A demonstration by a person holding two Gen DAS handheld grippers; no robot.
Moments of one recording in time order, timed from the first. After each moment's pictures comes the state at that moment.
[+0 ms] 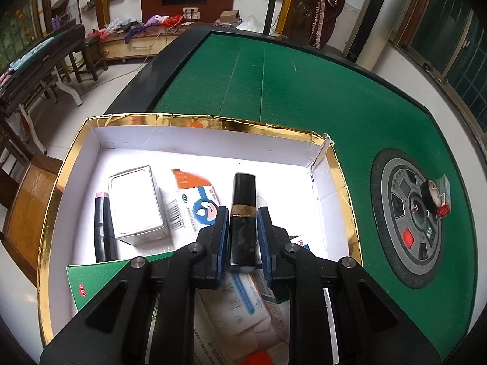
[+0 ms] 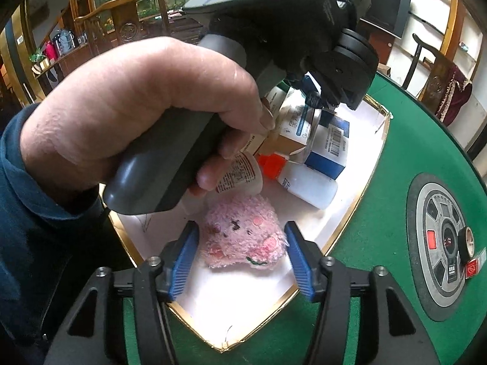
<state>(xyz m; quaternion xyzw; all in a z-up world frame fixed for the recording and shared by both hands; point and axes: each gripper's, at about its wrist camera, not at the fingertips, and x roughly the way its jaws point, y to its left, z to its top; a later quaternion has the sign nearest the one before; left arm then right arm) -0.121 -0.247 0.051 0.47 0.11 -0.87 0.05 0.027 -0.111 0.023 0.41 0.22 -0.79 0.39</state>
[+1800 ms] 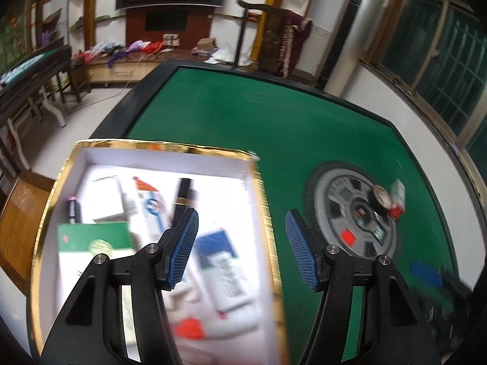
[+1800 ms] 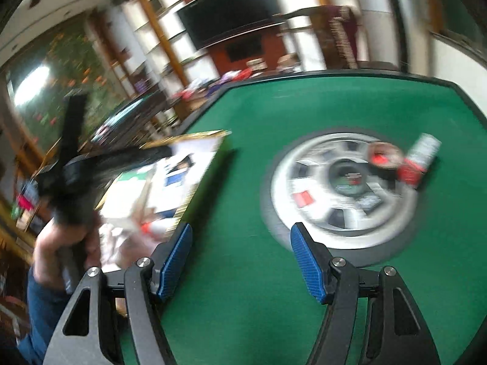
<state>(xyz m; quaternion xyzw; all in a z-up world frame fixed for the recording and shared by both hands) -0.079 -0.188 0.099 0.41 0.11 -0.91 0.00 -0.062 0.088 0.063 0.39 -0.08 -0.88 0.25</state>
